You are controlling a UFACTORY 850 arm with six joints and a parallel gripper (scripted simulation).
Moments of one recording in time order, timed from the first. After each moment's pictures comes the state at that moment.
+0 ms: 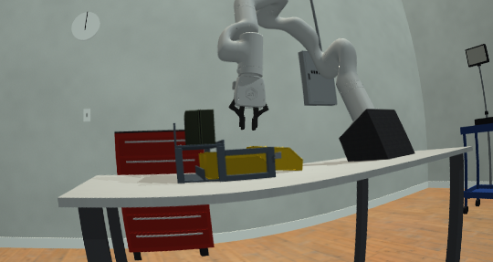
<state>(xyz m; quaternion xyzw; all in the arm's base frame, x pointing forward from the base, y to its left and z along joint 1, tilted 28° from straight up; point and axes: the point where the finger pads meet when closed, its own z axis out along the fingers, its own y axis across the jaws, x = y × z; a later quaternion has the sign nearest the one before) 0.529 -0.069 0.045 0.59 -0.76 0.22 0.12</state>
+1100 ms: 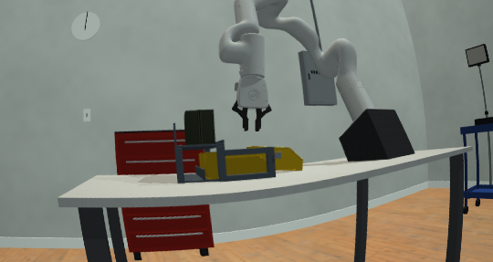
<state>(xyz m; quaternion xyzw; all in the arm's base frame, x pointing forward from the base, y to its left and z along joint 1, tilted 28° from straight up) 0.518 -0.069 0.040 0.59 -0.77 0.22 0.13</state>
